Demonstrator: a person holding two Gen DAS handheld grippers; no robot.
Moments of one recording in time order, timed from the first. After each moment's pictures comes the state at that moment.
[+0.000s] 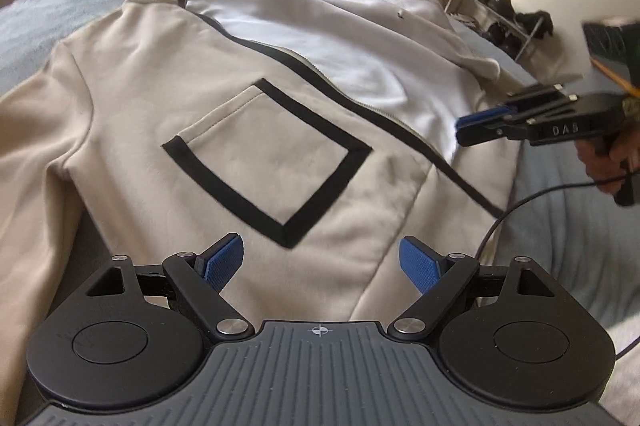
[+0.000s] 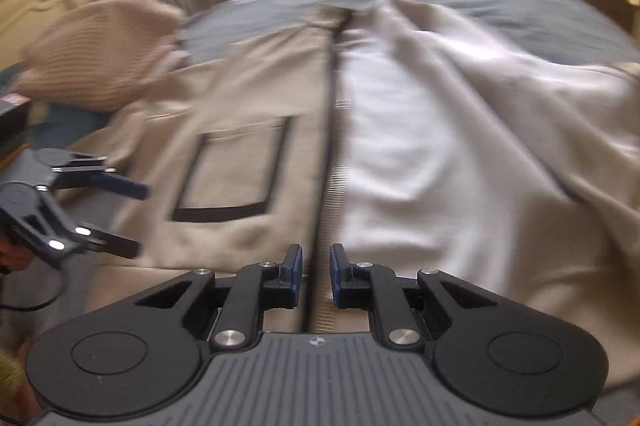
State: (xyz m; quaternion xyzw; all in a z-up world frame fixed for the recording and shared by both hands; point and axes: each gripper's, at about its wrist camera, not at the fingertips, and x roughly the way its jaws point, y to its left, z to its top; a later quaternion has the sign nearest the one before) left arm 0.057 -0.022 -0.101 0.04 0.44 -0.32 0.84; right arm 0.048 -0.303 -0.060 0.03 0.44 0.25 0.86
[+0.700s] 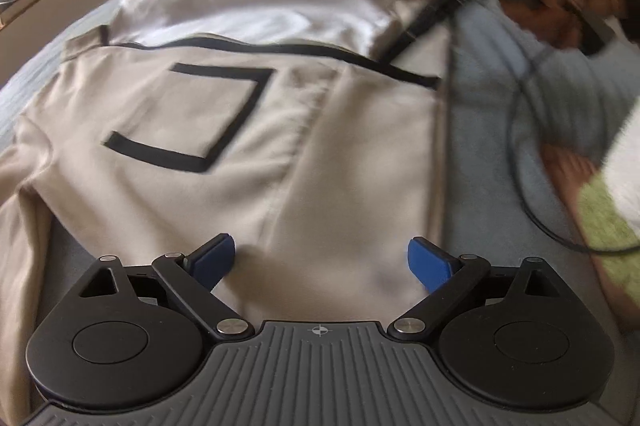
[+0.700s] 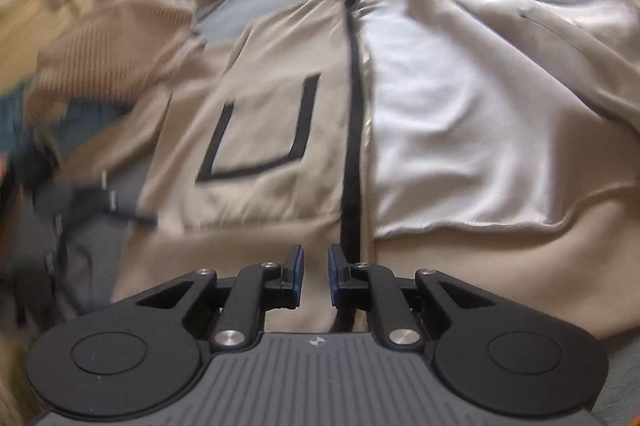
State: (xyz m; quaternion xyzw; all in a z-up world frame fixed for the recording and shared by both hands) left arm -0.023 -0.049 -0.135 0.21 0.39 -0.37 0.82; right arm 0.022 -0.308 -0.088 0.09 0.46 0.24 0.85
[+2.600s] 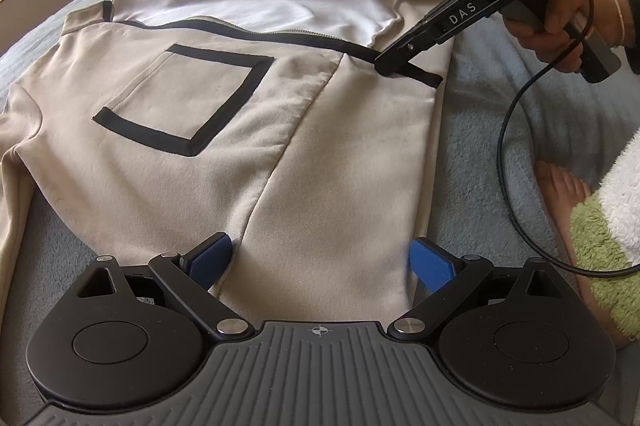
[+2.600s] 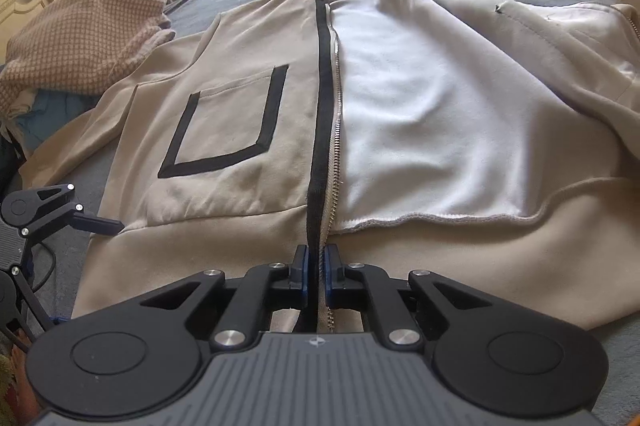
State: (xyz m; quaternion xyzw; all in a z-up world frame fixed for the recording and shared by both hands) left arm -0.019 -0.046 -0.135 0.17 0.41 -0.37 0.82; right arm 0.023 -0.303 -0.094 0.04 0.47 0.20 0.86
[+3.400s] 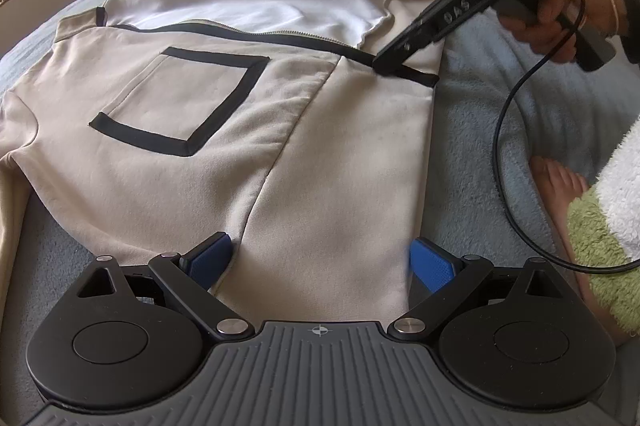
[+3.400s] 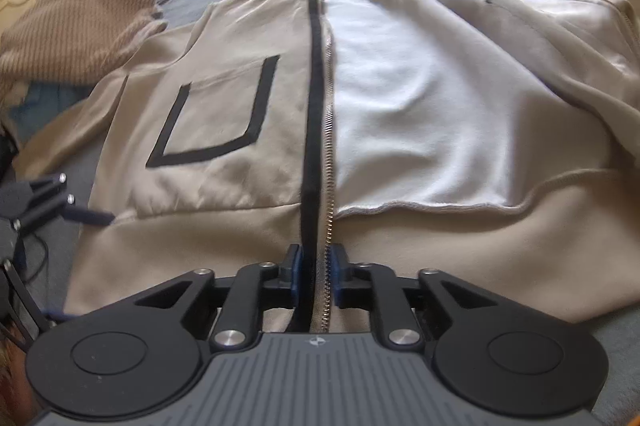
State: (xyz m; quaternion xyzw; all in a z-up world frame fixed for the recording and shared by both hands) left arm -0.019 -0.043 -0.135 0.18 0.41 -0.38 0.81; right arm 0.025 -0.311 -0.092 0.03 0.48 0.19 0.86
